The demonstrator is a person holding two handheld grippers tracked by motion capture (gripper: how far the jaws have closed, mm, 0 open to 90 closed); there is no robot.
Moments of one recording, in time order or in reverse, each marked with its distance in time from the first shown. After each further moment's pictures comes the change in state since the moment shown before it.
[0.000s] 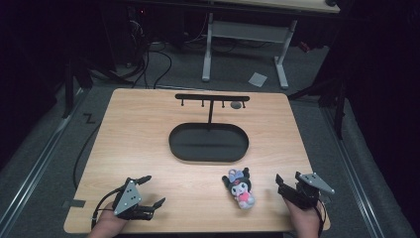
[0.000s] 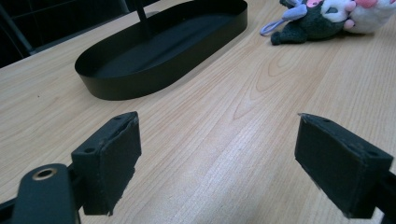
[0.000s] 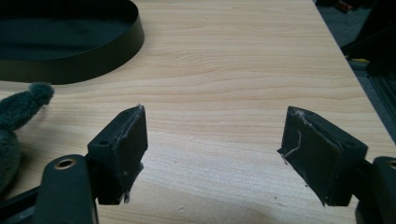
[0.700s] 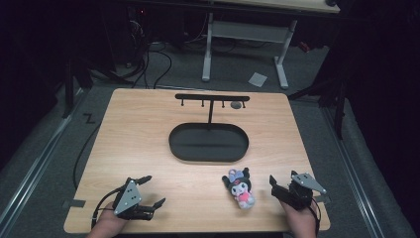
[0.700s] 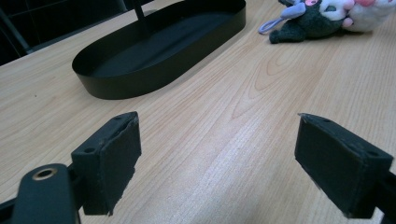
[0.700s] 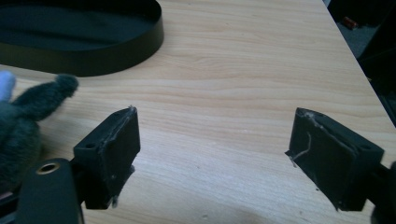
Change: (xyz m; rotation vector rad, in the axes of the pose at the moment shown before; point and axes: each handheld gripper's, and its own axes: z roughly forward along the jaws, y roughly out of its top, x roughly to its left) left arm 0.000 0.000 0.000 0.005 -0.007 0.000; right arm 0.017 0.001 0.003 -0.011 0.014 -0.095
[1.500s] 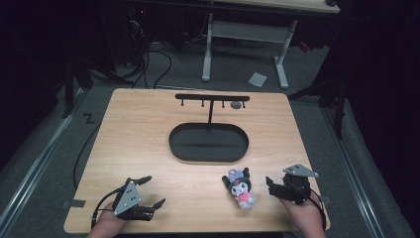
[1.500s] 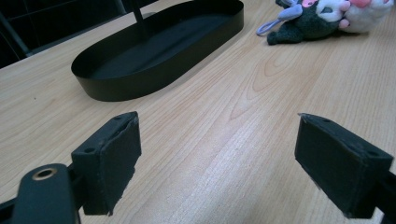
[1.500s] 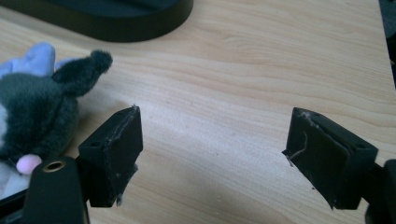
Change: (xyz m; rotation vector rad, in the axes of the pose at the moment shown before) left arm -0.001 0.000 -0.001 -0.008 -0.002 0.007; right arm 0.012 0.036 -0.004 0.222 0.057 -0.124
